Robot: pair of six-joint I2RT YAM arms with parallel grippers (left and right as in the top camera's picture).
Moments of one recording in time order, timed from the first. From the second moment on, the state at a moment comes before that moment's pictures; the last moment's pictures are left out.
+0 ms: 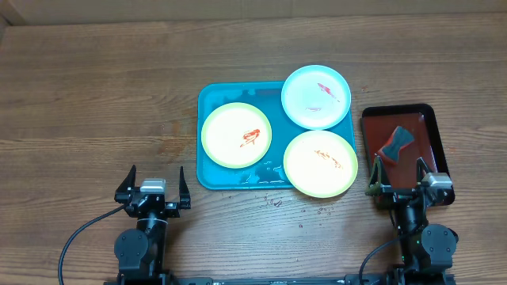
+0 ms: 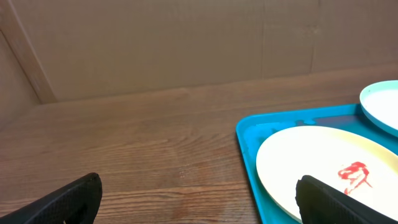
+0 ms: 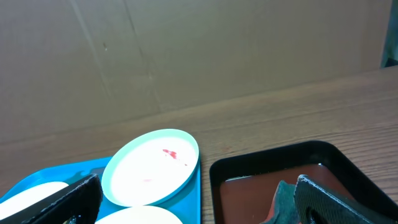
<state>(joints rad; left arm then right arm) 0.03 0.02 0.01 -0.08 0.01 0.11 -0.02 0.01 0.02 -0.03 -0.05 0.23</state>
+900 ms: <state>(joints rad) 0.03 0.02 0.02 -0.06 0.10 0.10 -0.02 0.01 0.02 0.01 -0.05 0.23</state>
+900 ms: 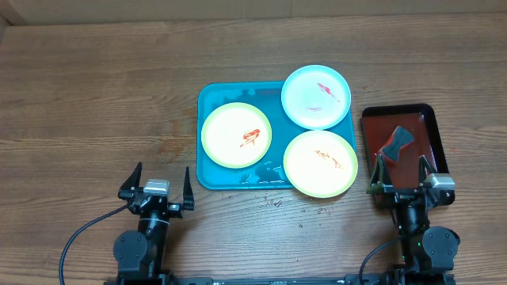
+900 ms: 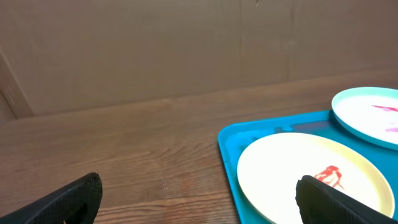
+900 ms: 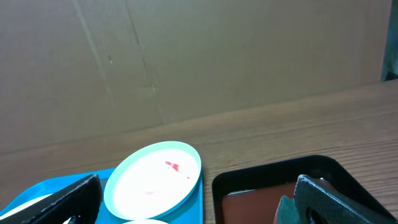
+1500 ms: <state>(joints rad) 0.03 0.58 0.61 -0.32 0.27 0.10 -0.02 0.42 0.52 -0.18 -0.05 0.20</state>
